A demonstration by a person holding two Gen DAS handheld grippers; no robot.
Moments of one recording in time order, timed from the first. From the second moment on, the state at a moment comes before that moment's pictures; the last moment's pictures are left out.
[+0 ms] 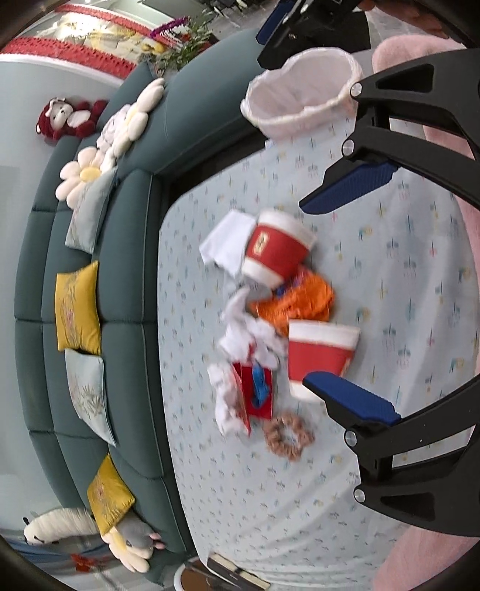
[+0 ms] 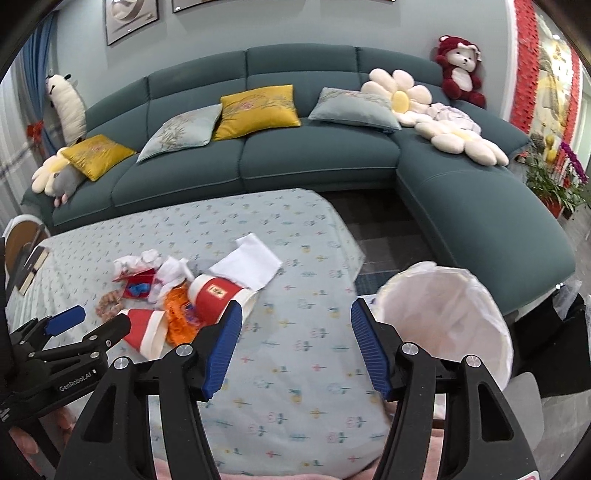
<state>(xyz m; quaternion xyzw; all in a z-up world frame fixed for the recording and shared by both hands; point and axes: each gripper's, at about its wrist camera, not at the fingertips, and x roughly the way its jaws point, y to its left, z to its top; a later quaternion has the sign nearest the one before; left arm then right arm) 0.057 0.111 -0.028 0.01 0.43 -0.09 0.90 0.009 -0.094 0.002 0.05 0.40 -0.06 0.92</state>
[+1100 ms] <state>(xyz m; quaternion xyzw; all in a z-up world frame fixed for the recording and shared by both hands) 0.120 0.156 -0.147 0.03 0.53 -0.08 0.85 0.102 -0.033 -0.114 0.06 0.50 -0.03 0.87</state>
